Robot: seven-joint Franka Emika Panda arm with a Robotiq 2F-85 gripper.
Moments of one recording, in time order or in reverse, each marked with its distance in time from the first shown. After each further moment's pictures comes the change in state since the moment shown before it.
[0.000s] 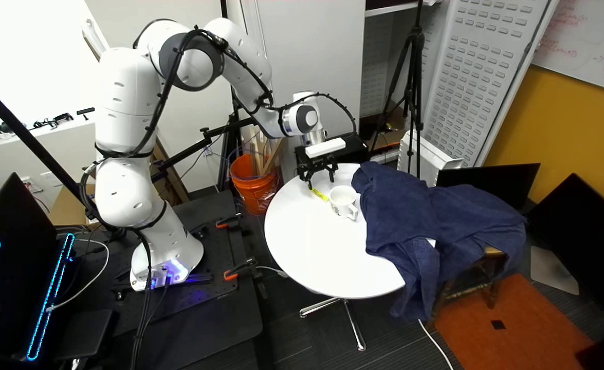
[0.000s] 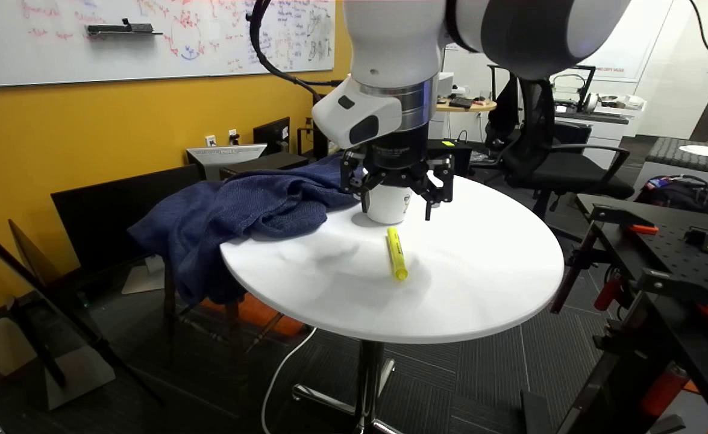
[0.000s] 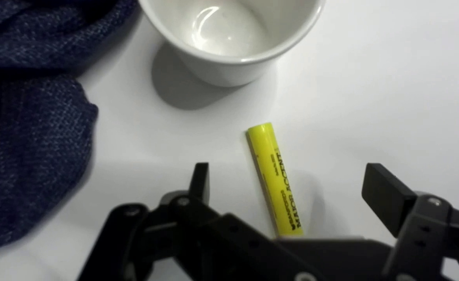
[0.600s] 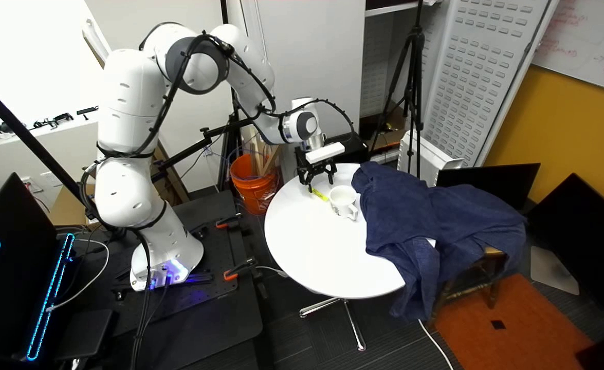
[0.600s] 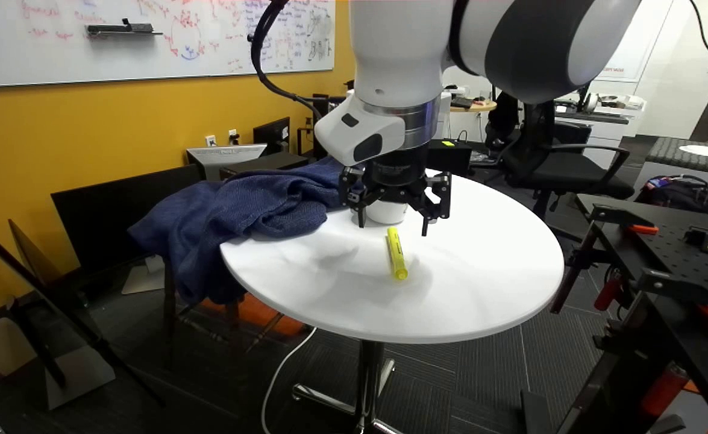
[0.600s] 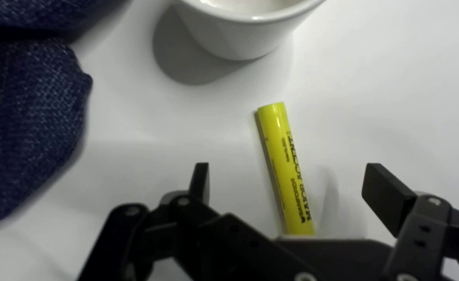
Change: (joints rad) arm -0.008 0.035 0.000 -0.013 -0.022 0.088 -0.003
